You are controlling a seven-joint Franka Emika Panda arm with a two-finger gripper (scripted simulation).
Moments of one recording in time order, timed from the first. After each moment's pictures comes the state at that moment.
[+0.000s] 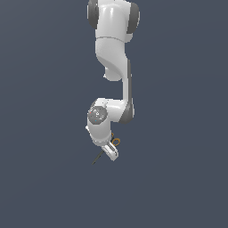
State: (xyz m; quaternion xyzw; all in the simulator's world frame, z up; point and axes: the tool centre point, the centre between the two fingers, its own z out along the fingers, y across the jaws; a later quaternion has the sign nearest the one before) arm 0.056 -0.057 0.010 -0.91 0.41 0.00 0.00
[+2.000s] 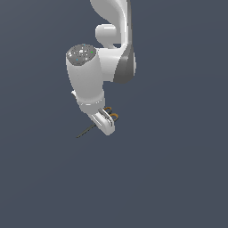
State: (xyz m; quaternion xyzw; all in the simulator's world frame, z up) arm 0.028 -0.074 0.200 -0.91 0.42 0.00 0.00
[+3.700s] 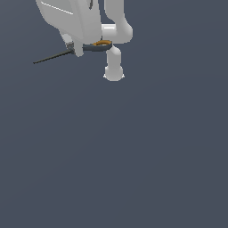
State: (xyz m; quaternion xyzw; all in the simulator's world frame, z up) arm -0.003 -0.098 0.480 -0.91 0.42 0.00 0.00
